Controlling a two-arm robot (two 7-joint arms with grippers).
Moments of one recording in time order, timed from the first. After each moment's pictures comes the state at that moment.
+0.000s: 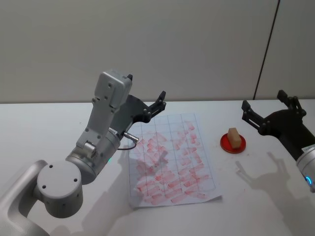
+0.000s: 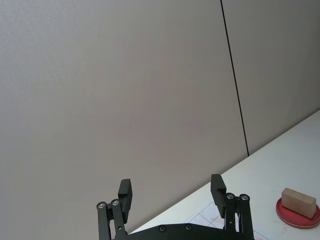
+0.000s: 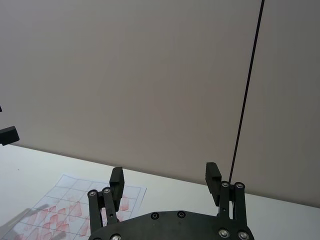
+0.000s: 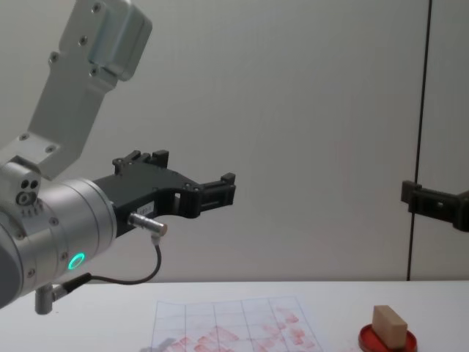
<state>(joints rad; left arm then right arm) -0.24 0.38 0.45 -1.63 -0.20 0.01 -0.01 -0.01 0.34 -0.23 -1.77 0.29 0.03 0.07</state>
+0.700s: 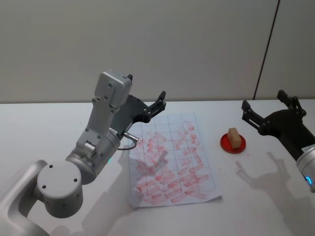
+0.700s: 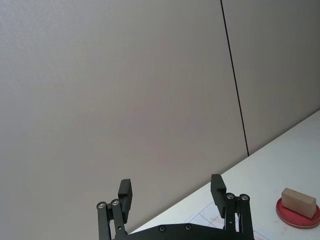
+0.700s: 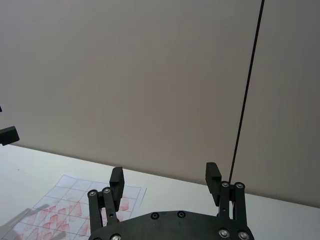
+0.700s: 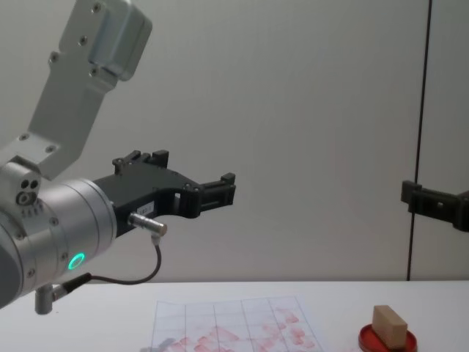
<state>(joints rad) -0.24 0.38 0.45 -1.63 -0.20 0.01 -0.01 -0.01 0.34 -0.23 -1.77 0.29 0.03 0.07</state>
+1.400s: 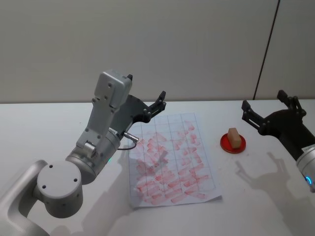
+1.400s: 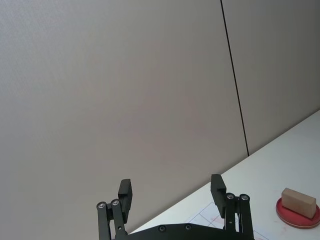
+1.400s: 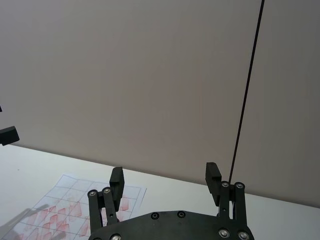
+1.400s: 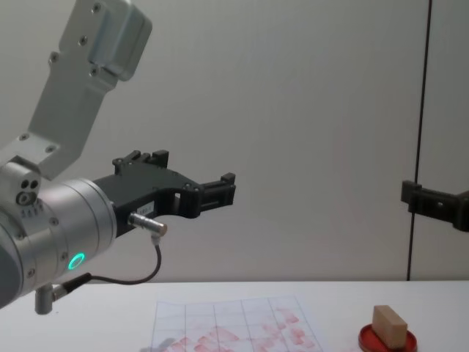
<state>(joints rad) -0.24 0.38 0.45 -1.63 -0.20 0.01 -0.01 -0.01 0.34 -0.23 -1.77 0.29 0.03 0.07</state>
